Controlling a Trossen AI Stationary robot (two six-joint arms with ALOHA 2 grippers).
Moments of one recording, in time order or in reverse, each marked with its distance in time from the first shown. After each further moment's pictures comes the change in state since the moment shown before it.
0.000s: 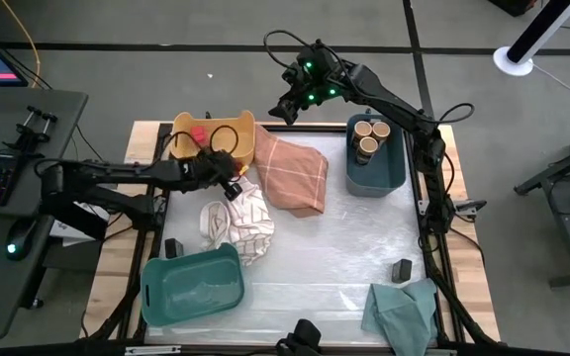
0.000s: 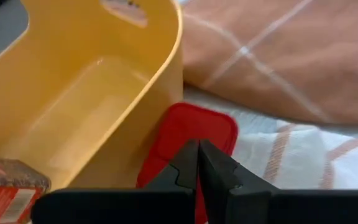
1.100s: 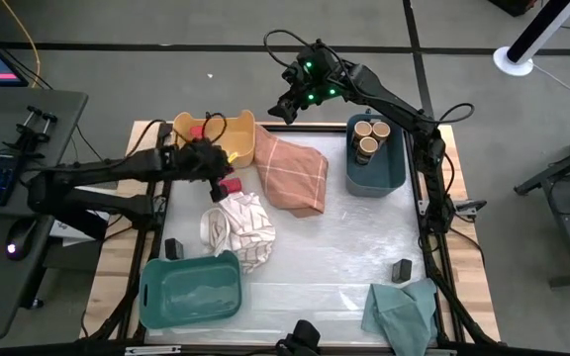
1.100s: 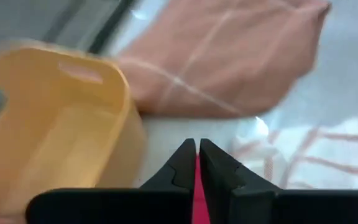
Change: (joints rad) left arm 0.009 -0.175 0.181 -0.297 0.242 0.218; right arm 0.000 0.000 0.000 0.011 -0.003 0.016
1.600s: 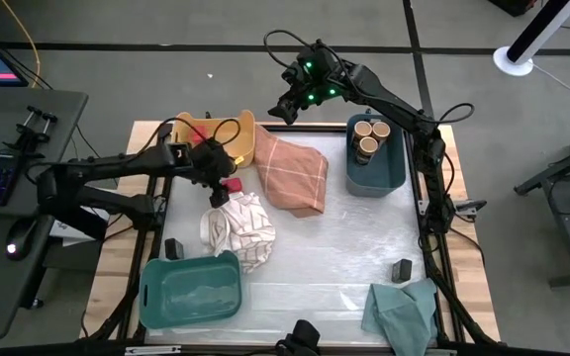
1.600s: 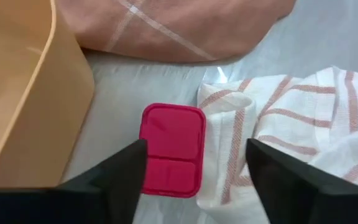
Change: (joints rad) left arm 0.054 0.126 0.039 -0.149 0.193 -0.067; right arm 0.000 0.000 0.000 -0.004 0.000 -0.019
